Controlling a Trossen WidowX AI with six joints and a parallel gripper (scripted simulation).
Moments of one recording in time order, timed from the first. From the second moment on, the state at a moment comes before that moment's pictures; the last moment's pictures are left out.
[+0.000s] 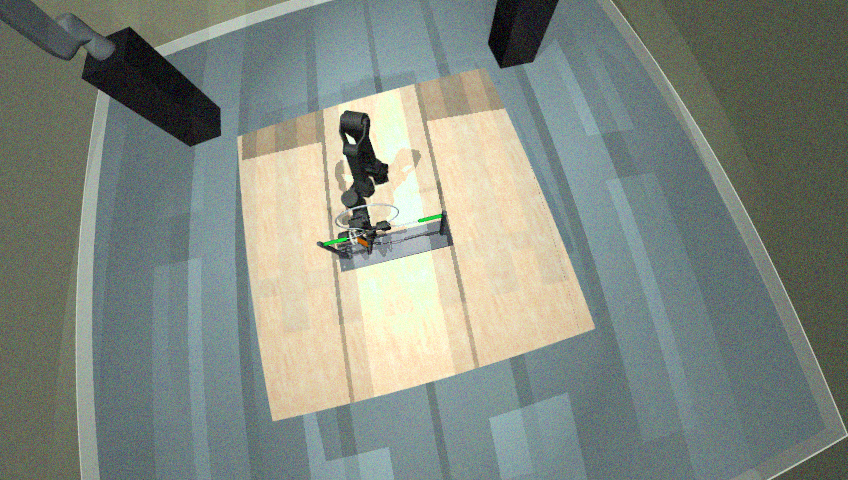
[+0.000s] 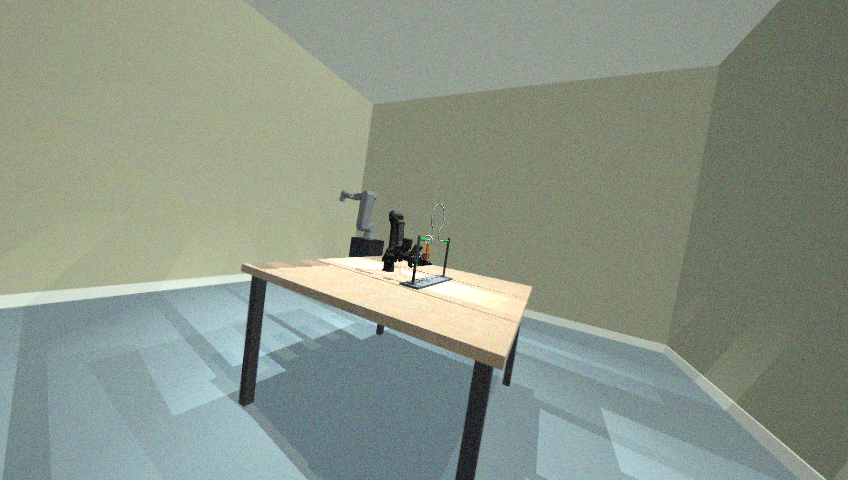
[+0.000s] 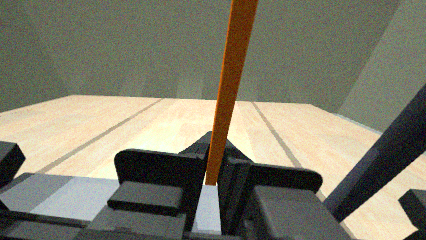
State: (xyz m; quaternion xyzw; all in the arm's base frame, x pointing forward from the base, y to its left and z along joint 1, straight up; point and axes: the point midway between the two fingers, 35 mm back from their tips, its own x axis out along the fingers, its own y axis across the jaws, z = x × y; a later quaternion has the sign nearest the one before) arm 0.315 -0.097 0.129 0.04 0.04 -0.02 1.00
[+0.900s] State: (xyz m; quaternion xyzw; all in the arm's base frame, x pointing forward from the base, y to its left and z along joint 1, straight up) arm 0.316 -0.014 0.152 0.27 0.04 0.00 0.96
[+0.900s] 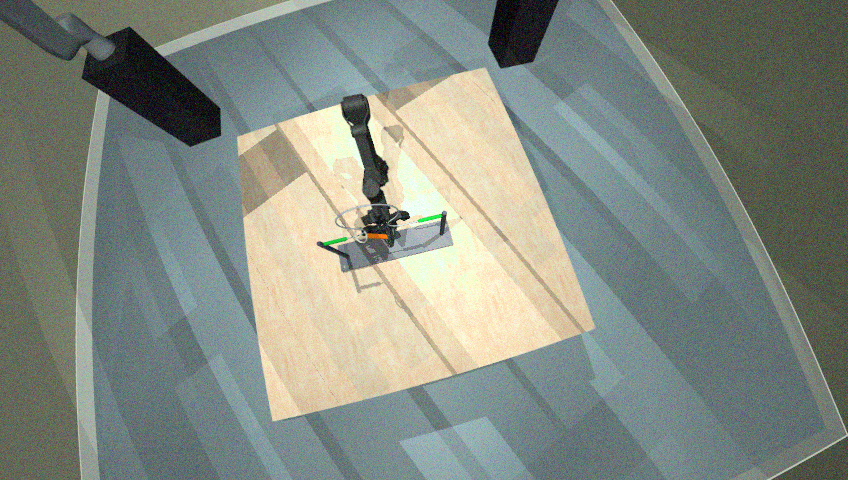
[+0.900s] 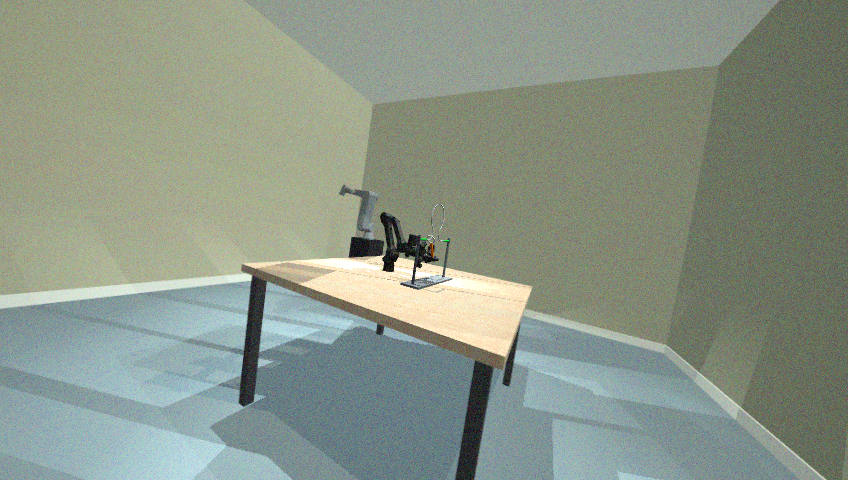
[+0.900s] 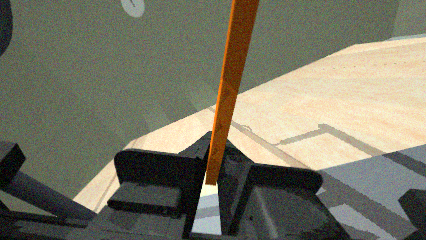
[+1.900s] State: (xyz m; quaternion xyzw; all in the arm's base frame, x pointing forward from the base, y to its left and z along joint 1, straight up) arm 0.261 0.038 0.227 0.51 0.23 0.13 0.82
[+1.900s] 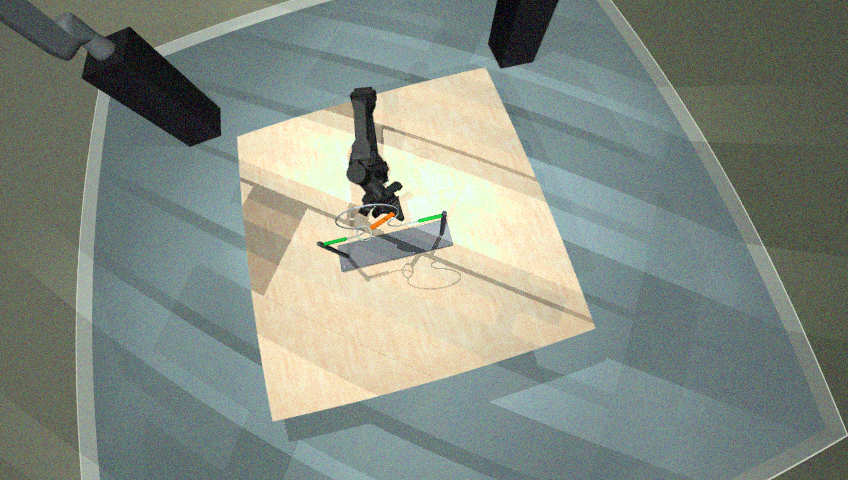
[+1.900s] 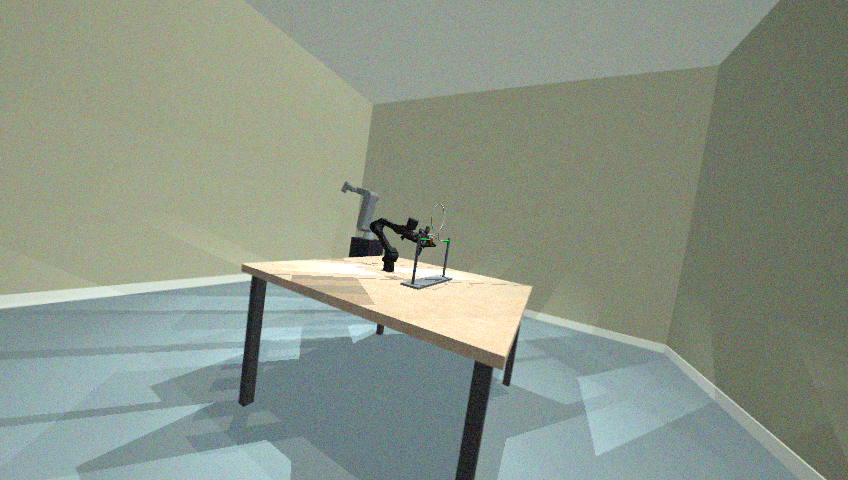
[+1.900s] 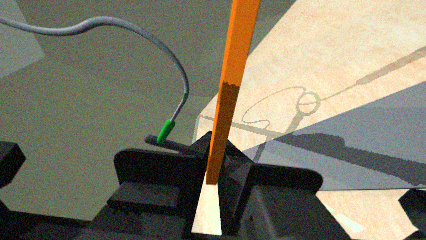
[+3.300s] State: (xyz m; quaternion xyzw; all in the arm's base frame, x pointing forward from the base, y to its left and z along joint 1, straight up) arm 0.254 0.036 0.365 0.81 0.16 0.23 0.52
